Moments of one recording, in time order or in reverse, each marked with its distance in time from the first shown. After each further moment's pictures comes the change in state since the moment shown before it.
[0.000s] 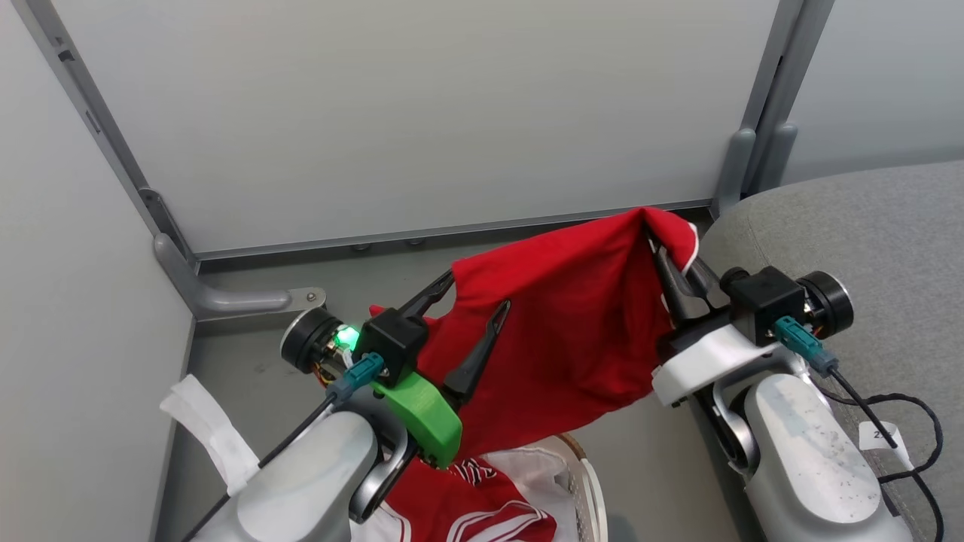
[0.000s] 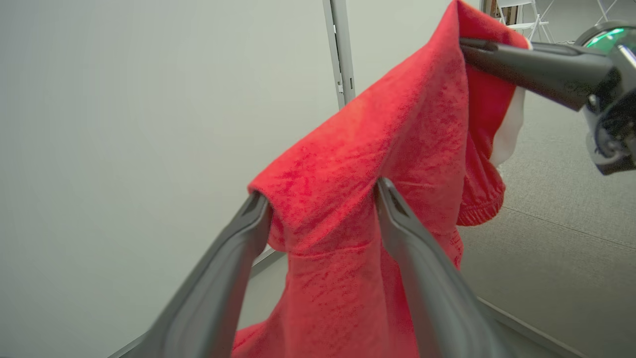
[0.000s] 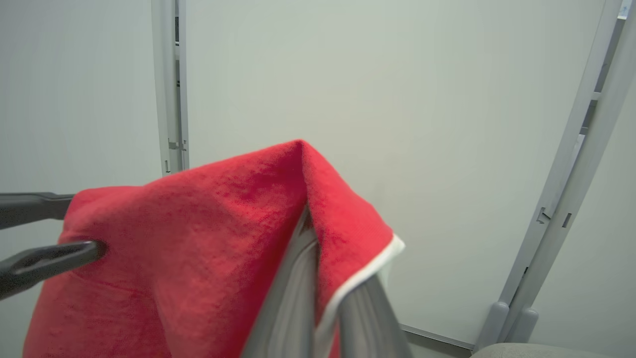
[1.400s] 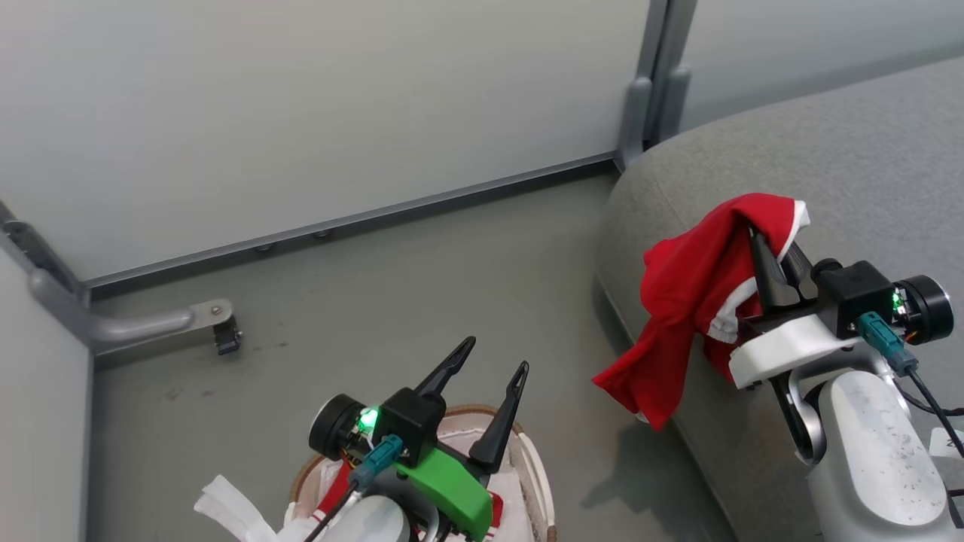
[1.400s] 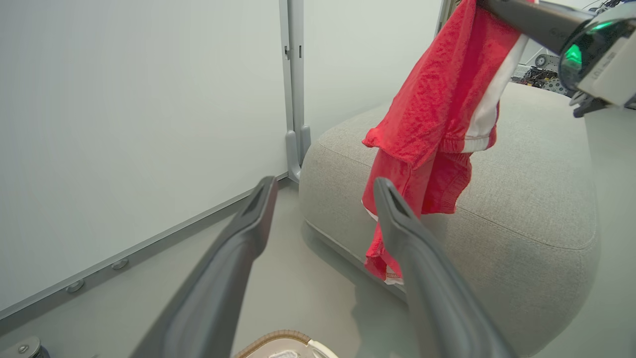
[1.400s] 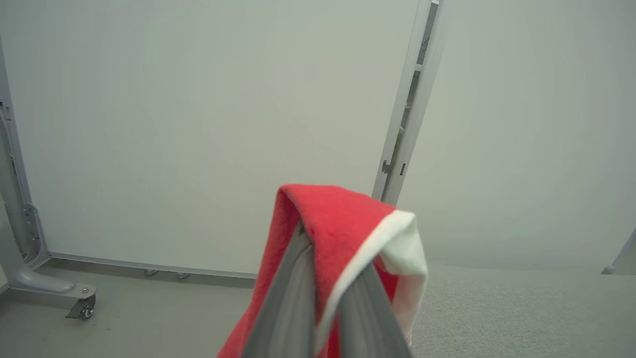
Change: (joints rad) left arm 0.285 -0.139 0.202 -0.061 0.160 -0.014 -0.006; right arm 0.039 -0.028 -0.208 -0.039 -0.109 0.000 0.000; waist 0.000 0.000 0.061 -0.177
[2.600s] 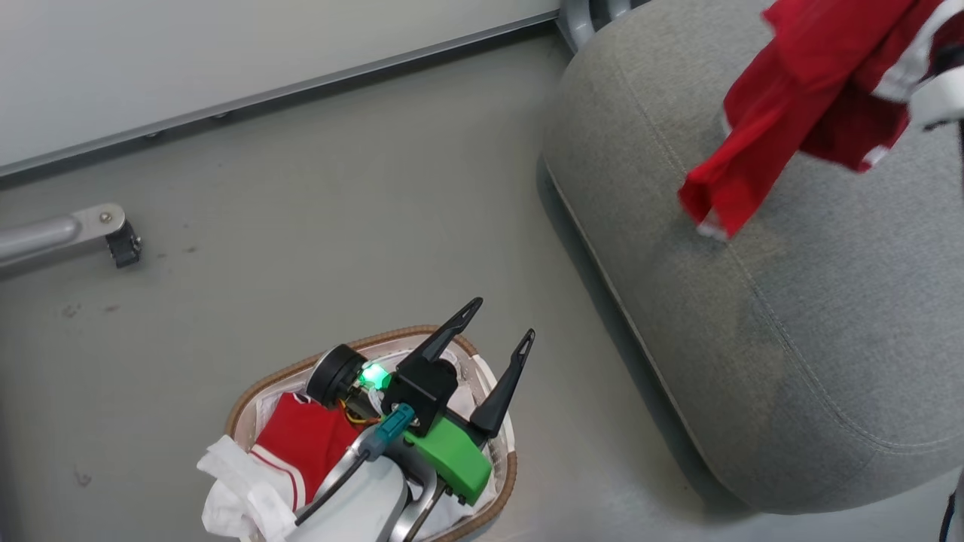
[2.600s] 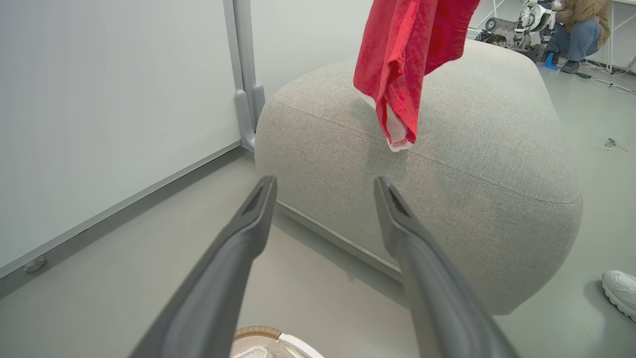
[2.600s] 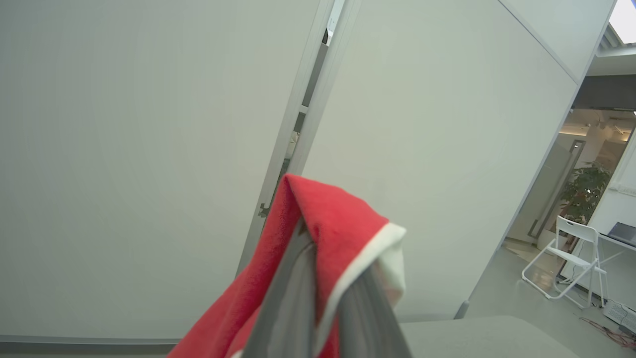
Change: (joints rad) left arm -0.088 -0.002 0.014 0.029 0.118 -0.055 -0.002; right arm -0.494 -0.186 -0.150 0.140 -0.012 0.000 0.000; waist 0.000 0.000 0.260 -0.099
